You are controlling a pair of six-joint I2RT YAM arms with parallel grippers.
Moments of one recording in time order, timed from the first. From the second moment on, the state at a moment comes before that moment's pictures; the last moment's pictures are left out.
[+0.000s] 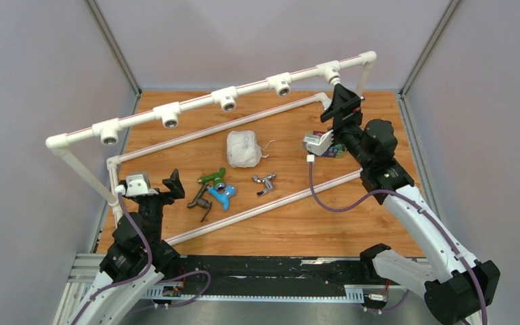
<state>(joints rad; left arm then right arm) -0.65 0.05 0.42 -0.25 -0.75 -0.05 0.41 1.01 0.96 0.05 -0.08 -1.79</state>
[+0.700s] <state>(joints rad) -0.65 0.04 0.42 -0.25 -0.75 -0.05 0.43 0.81 0.94 -0.13 0.02 -1.78</state>
